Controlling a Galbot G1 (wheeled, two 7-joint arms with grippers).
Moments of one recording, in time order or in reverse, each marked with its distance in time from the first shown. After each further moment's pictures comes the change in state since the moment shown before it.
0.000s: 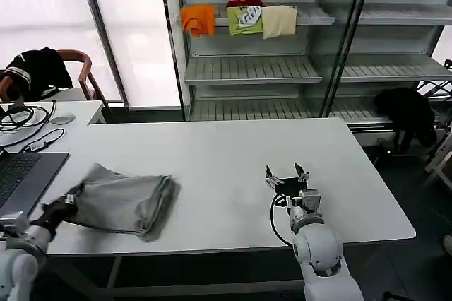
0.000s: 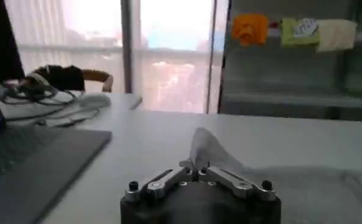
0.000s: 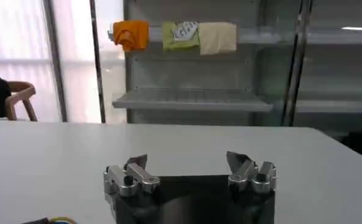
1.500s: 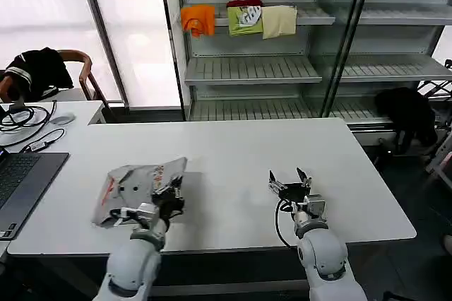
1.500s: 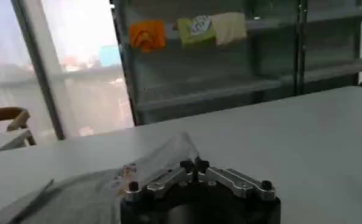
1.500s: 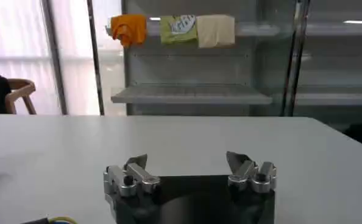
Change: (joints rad) left arm -0.126 -0.325 0.653 -0.120 0.388 0.014 -0.249; right arm -0.021 -0.018 0.019 -0.009 0.033 0.031 -0.031
